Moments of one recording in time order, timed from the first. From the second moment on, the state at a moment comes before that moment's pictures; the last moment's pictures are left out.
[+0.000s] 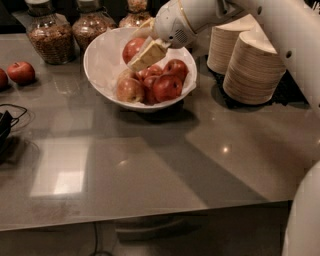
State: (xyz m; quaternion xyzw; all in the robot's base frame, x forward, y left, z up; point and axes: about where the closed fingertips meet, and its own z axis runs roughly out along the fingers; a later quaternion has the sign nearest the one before) arm 0.636 0.043 0.976 -0.68 0.57 0.23 0.40
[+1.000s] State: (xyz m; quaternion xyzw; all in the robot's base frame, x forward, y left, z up) arm 0.494 0.017 1.006 -0.66 0.55 0.28 0.44
